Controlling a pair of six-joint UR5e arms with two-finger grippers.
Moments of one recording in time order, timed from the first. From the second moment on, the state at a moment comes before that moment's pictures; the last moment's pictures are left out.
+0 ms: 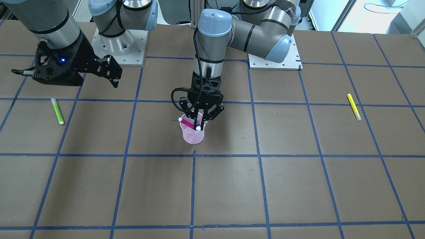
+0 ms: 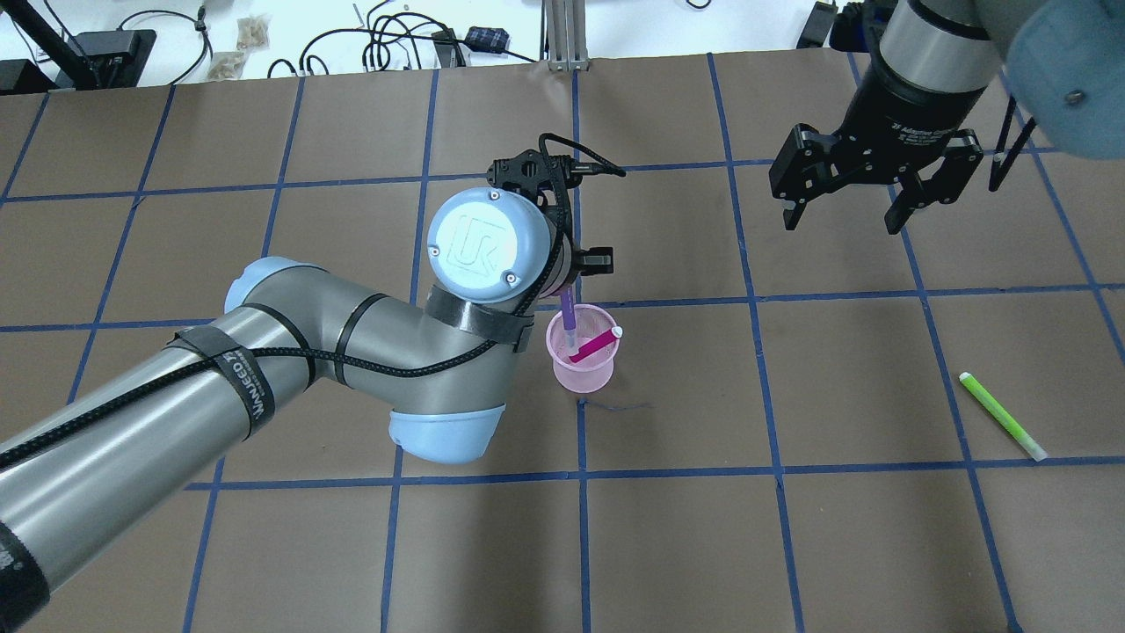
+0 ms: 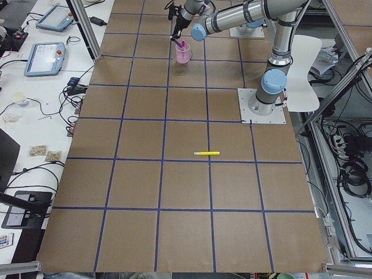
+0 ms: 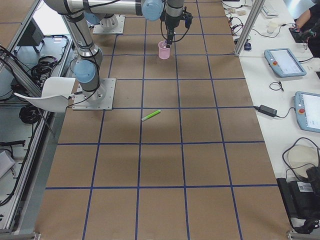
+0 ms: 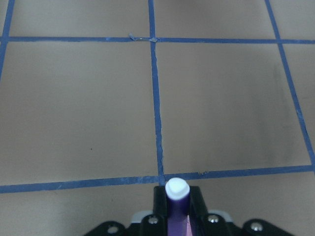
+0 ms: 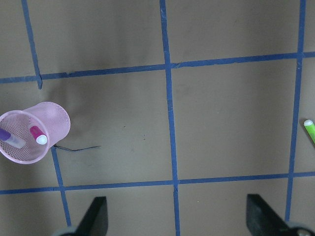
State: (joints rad) left arm -2.00 -1.80 -1.95 -0.51 1.64 -0.37; right arm 1.53 -1.56 1.58 -1.49 -1.53 0.03
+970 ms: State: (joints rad) left arm -1.98 -1.81 -1.94 -0.53 1.64 -0.37; right arm 1.53 -1.56 1.58 -1.50 -1.53 0.04
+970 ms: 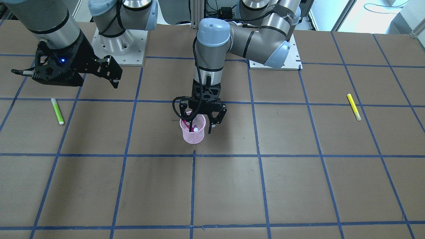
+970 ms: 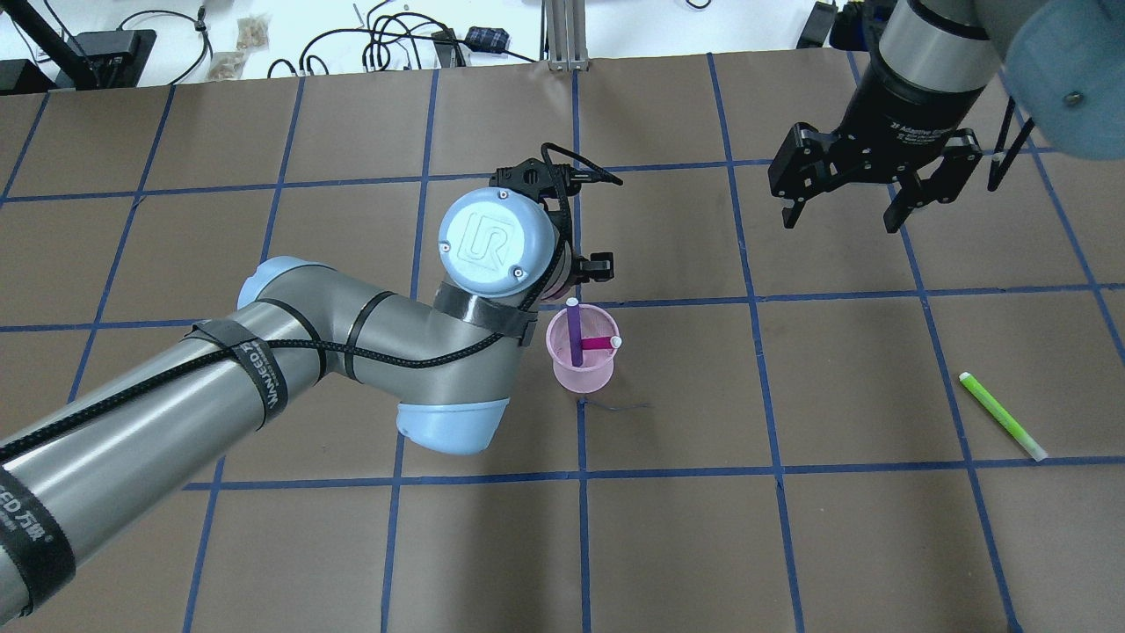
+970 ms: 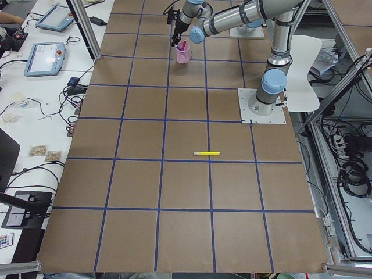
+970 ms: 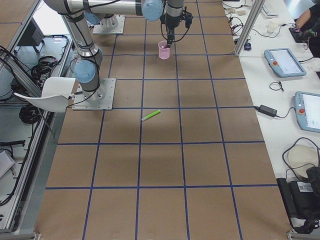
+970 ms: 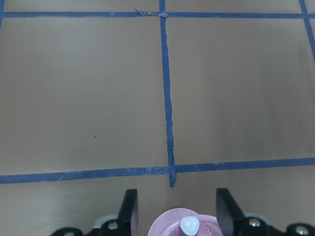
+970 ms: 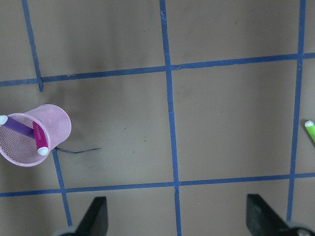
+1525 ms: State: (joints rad) left arm -1.82 -1.75 -1.61 -1.12 1.60 -0.12; right arm 1.54 -1.56 1.58 -1.50 -1.53 0.04
